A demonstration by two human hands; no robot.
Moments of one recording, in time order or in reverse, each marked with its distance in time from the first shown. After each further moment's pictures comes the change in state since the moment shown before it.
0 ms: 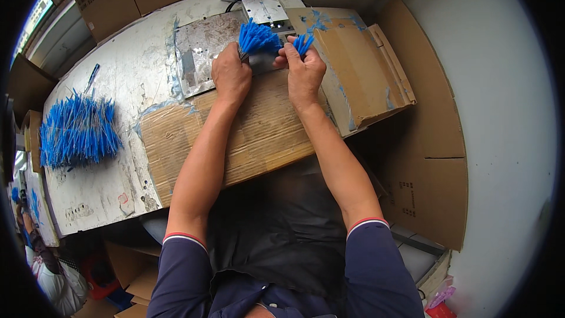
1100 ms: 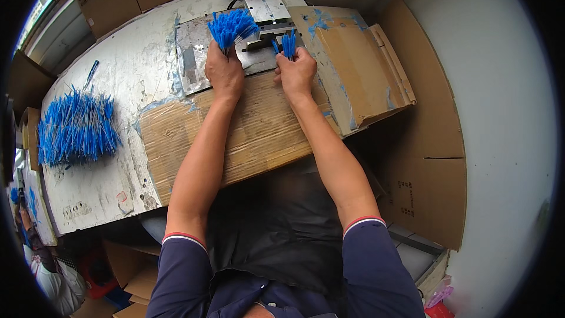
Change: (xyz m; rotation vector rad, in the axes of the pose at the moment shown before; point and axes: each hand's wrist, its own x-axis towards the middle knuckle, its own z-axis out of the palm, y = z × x) left_hand 0.004 -0.003 -0.004 -0.226 0.168 -0.201; right_hand 0.008 0.031 -0.004 -0.343 -0.019 0.192
